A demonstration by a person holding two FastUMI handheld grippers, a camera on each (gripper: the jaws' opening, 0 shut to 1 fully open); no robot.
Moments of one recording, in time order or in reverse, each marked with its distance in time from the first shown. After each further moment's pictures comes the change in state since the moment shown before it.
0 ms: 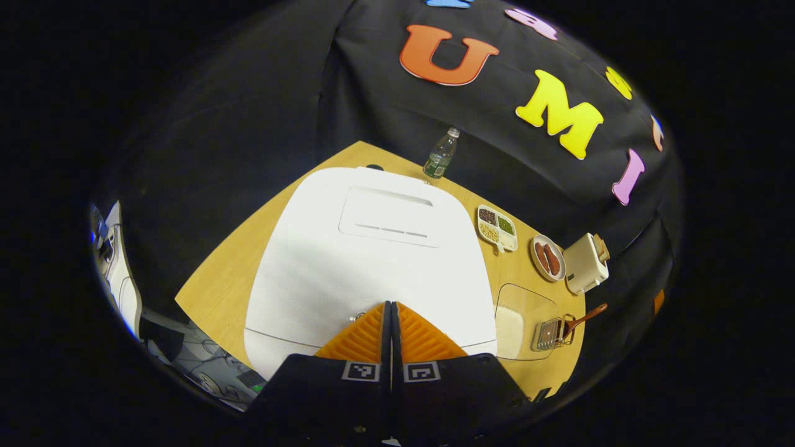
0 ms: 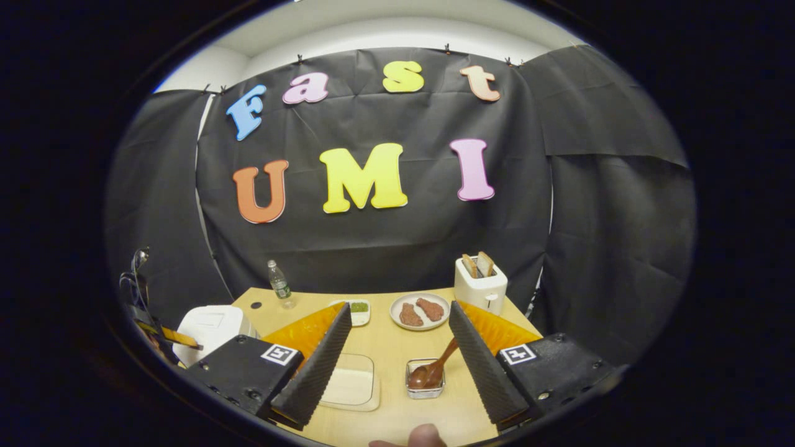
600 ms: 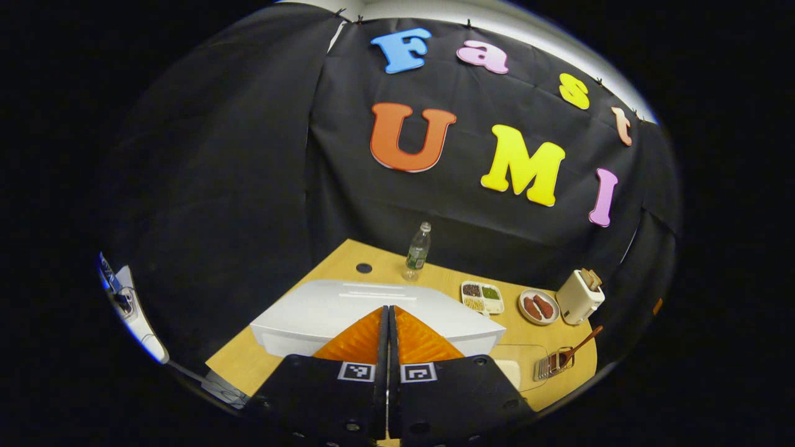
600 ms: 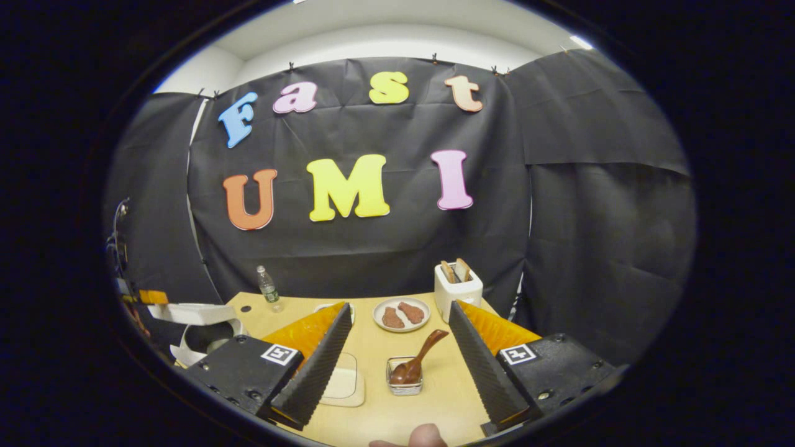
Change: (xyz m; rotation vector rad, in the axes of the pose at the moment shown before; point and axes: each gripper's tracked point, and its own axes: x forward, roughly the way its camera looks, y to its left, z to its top) left arm -0.070 -0.040 0.128 0.197 -0.475 -0.011; right arm -0.043 -0.029 0.015 -0.004 -0.043 -0.062
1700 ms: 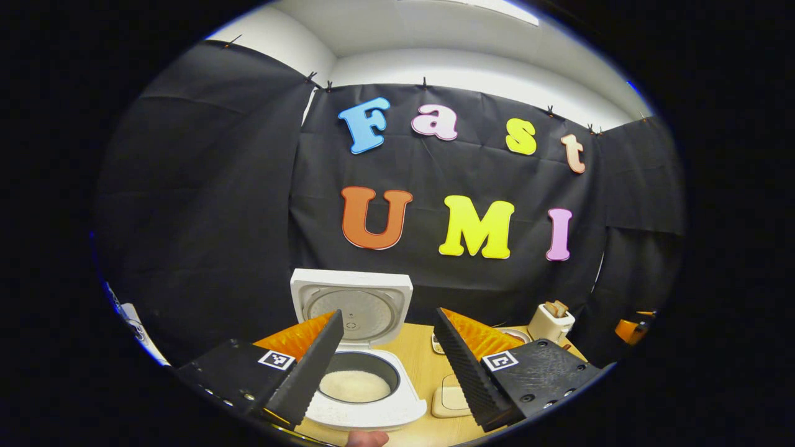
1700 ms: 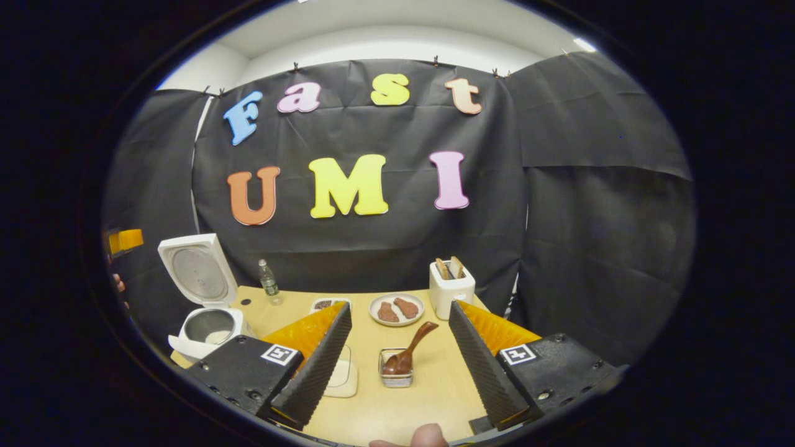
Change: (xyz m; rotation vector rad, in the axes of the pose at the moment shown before) left arm -0.118 -0.048 0.046 0.089 -0.291 -0.103; right arm -0.019 -0.012 -0.015 -0.017 0.017 0.009
